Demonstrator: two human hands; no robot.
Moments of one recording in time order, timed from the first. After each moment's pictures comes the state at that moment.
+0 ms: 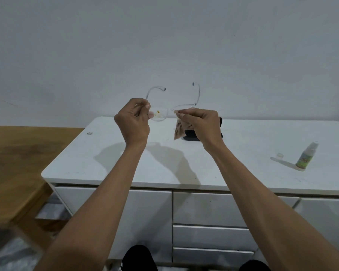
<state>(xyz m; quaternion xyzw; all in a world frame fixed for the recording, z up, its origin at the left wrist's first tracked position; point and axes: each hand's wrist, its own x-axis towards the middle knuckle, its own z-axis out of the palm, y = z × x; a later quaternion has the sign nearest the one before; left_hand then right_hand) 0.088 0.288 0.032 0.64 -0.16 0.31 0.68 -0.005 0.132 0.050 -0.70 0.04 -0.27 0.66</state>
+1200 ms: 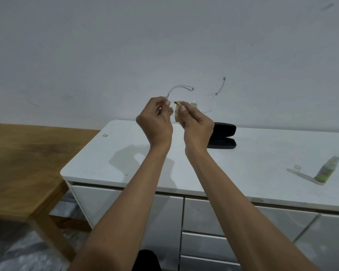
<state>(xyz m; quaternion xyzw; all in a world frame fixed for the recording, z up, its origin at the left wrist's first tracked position) 0.077 0.268 0.051 0.58 -0.12 0.35 0.73 0.038 0.201 0.041 -0.54 0.07 -0.38 0.75</state>
